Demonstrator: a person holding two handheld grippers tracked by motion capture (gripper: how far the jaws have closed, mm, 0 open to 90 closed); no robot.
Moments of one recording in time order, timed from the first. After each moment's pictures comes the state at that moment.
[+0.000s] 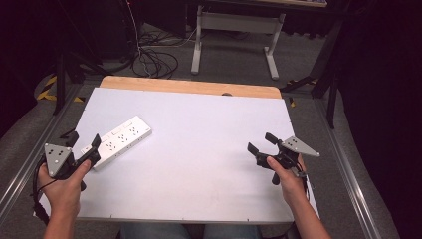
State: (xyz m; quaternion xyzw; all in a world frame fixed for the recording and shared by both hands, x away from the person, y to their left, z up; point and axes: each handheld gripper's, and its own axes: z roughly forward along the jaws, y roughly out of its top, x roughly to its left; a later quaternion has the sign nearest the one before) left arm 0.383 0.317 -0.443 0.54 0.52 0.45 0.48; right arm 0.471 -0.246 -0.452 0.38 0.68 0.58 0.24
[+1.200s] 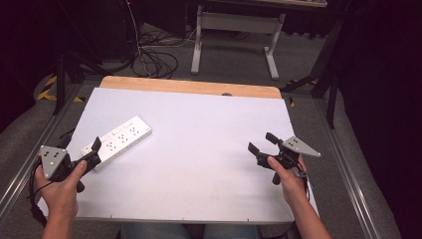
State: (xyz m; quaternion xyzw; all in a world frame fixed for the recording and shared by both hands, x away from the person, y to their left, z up) left arm 0.381 0.321 -0.446 0.54 0.53 0.45 0.49; right arm 0.470 -0.247 -0.451 0.38 0.68 0.59 0.24
